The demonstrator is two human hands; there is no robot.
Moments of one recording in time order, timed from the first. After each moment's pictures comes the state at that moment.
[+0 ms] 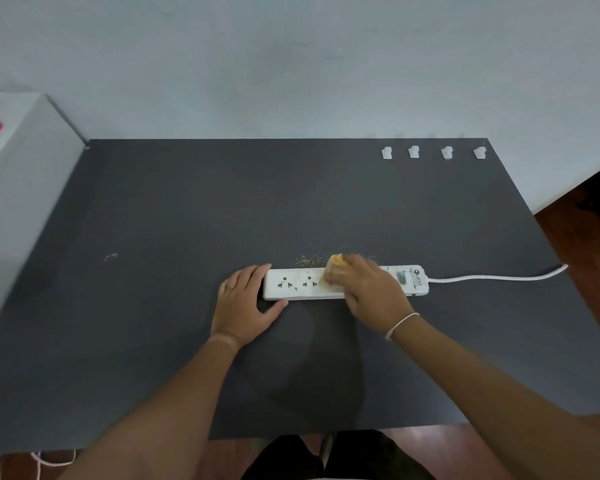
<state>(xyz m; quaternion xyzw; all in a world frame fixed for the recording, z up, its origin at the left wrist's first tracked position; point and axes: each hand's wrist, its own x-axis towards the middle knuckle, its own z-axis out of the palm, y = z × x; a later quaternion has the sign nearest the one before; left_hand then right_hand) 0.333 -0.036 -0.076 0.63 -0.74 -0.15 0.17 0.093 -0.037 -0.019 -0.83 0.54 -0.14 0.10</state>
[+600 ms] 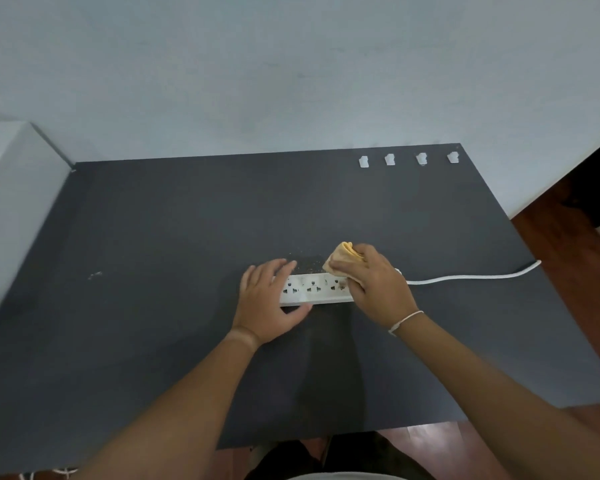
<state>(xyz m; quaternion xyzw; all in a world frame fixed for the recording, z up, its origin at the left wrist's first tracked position) 0.271 -0.045 -0.047 0.57 -0.79 -0.14 0.17 0.058 -0.036 -0.004 -0.77 0.59 -0.22 0.10</state>
